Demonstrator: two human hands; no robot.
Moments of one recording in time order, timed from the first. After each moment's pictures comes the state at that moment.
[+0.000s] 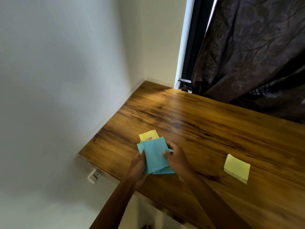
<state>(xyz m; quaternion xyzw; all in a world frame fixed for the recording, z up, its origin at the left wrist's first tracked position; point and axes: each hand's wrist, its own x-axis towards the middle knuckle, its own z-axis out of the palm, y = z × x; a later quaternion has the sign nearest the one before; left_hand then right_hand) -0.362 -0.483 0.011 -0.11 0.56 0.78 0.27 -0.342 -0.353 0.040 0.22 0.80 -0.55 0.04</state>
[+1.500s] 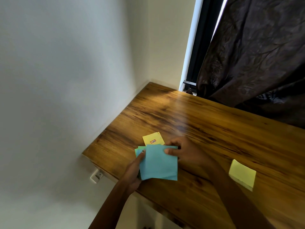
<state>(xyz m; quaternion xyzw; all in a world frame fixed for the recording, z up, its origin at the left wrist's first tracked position) -0.368 -0.507 0.003 -0.18 0.48 0.81 0.30 -0.357 -0.319 0.089 0.00 0.84 -0.51 0.16</state>
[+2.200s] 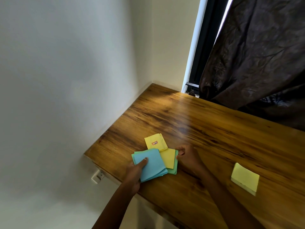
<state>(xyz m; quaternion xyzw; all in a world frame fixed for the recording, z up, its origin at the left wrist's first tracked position) -0.373 -0.506 -0.016 -0.25 0.58 0.75 0.21 -0.381 -0.307 0.000 0.21 0.89 -0.39 0.07</state>
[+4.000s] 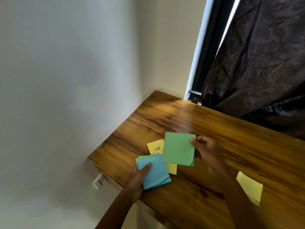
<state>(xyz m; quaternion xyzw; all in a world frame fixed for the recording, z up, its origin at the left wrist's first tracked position) -0.364 -0.510 -0.002 -0.20 0.56 0.77 0.24 -0.360 -0.296 0.090 0.22 0.74 -0.63 -0.06</state>
